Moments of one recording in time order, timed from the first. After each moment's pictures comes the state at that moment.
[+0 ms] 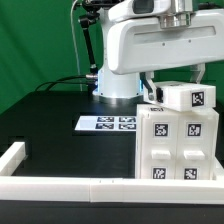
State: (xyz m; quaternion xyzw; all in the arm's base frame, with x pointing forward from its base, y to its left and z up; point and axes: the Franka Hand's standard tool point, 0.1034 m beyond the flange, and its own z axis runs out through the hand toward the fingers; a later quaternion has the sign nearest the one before) arm 0.619 0.063 0.152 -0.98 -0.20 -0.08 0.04
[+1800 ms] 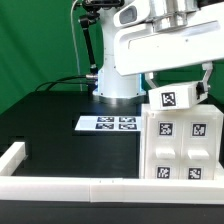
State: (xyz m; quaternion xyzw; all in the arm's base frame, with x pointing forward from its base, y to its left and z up) arm 0.616 0.075 0.152 -0.96 0.25 -0.10 0.11
